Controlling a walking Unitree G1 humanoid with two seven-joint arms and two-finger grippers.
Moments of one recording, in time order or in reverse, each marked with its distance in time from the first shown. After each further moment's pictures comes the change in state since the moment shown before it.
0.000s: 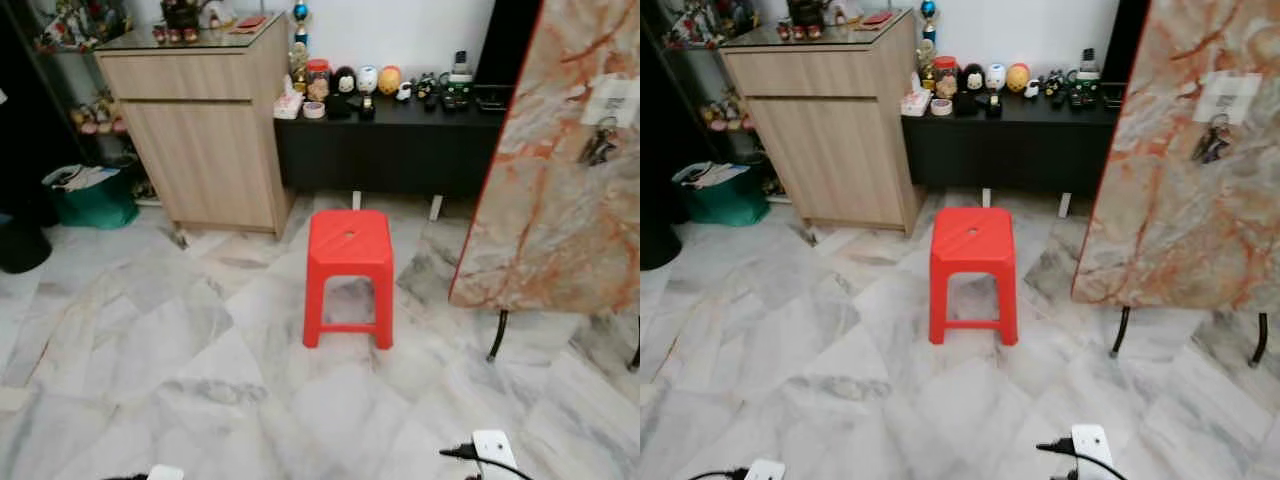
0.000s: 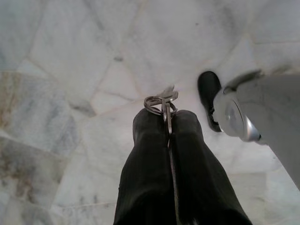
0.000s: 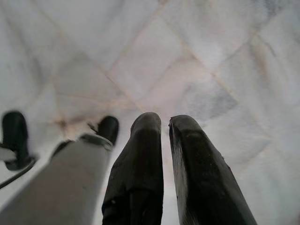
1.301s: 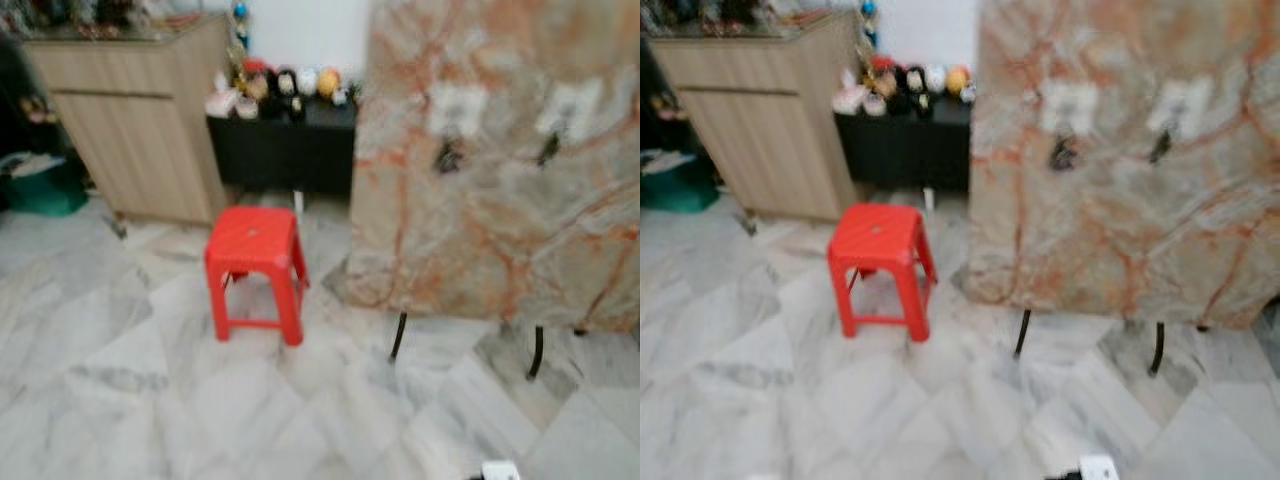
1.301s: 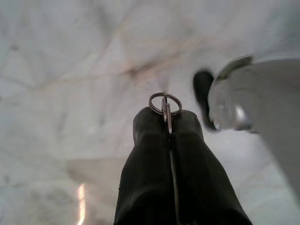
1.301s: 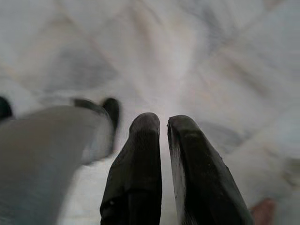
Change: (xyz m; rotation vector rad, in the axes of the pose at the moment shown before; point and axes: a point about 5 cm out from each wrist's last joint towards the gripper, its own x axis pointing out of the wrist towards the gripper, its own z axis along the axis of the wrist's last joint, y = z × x) left arm -0.001 -0.011 -0.012 -0.016 0.027 -0.031; right arm -0.007 -0.014 -0.047 0.037 0.080 -0.040
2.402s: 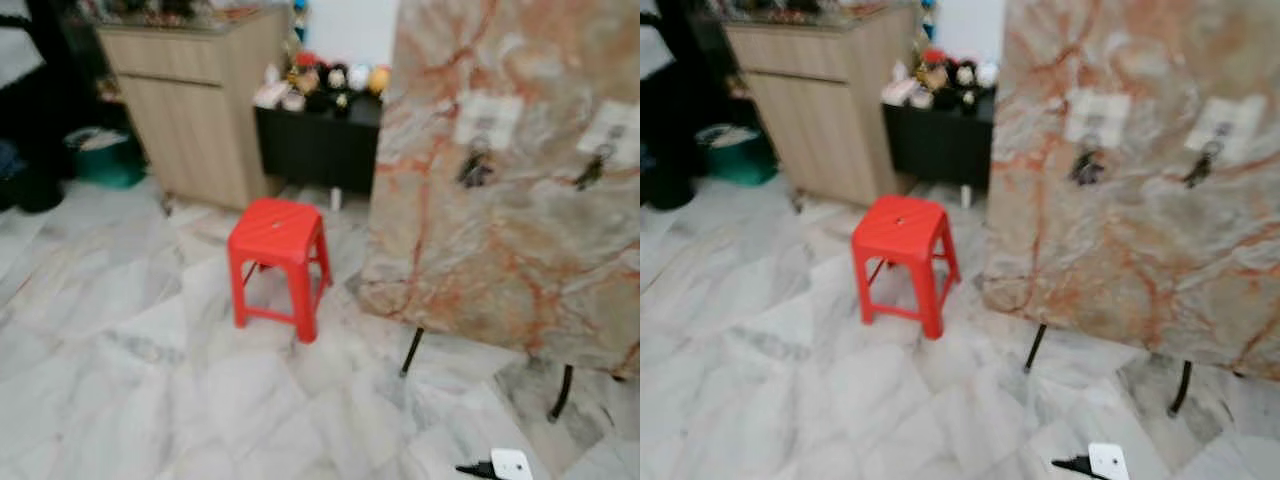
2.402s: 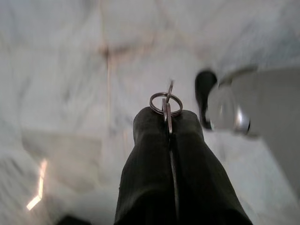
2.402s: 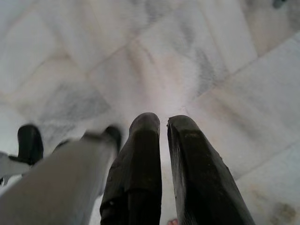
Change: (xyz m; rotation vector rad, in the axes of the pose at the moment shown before) left arm -0.002 0.004 -0.012 -0.083 0.009 -0.006; right arm 0.002 0.006 0.021 0.076 -0.066 0.021
